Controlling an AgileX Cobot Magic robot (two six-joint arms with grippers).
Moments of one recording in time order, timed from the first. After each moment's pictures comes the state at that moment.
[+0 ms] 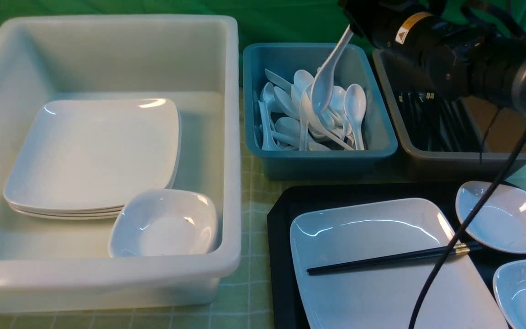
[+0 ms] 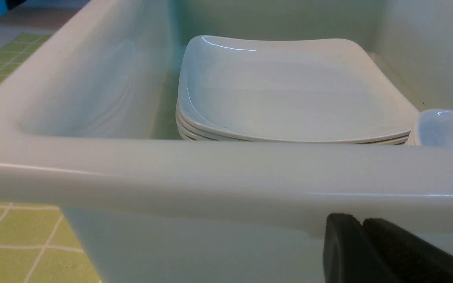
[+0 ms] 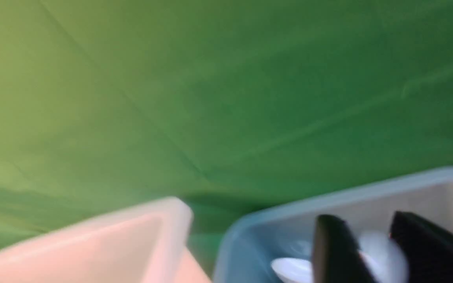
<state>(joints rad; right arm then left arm) 0.34 2.05 -1.61 -0.17 -0.21 0.81 0.07 0.00 0.01 -0.02 0.24 0.00</state>
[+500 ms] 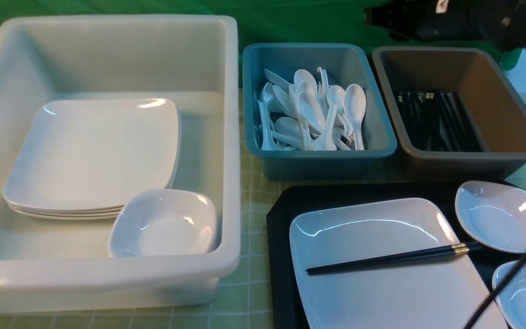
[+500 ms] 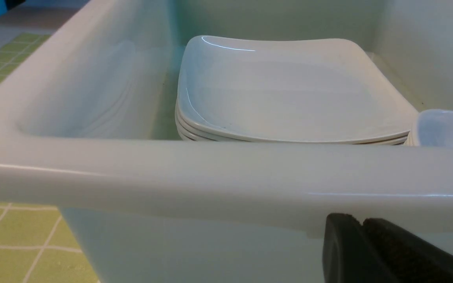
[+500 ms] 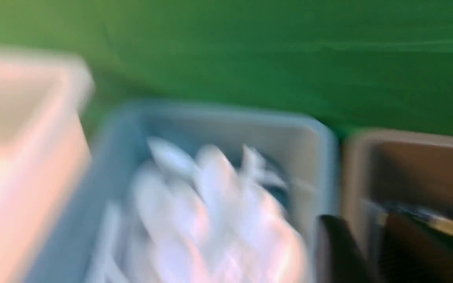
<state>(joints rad) 0.34 1.76 -1.62 -0.17 0.45 0.23 0.07 0.00 0.01 -0.02 0.24 0.00</state>
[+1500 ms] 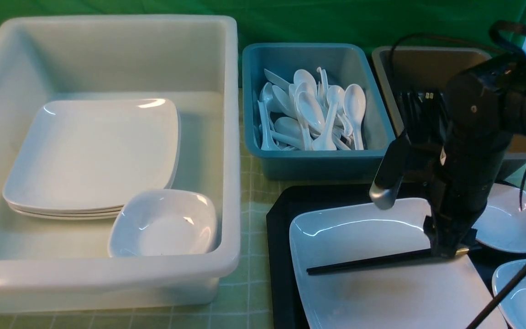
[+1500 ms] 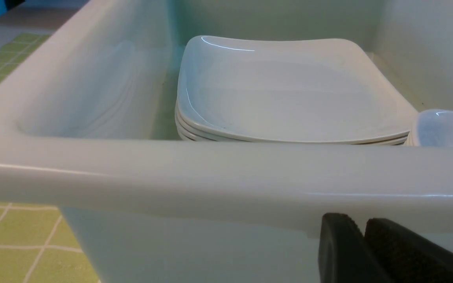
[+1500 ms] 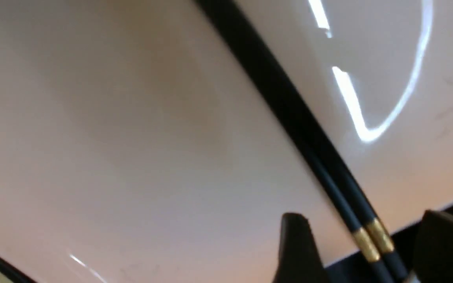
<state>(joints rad) 0.41 1.83 -1.30 -0.12 1.11 -0.69 0.07 0.00 0.01 -0.02 0.24 0.00</state>
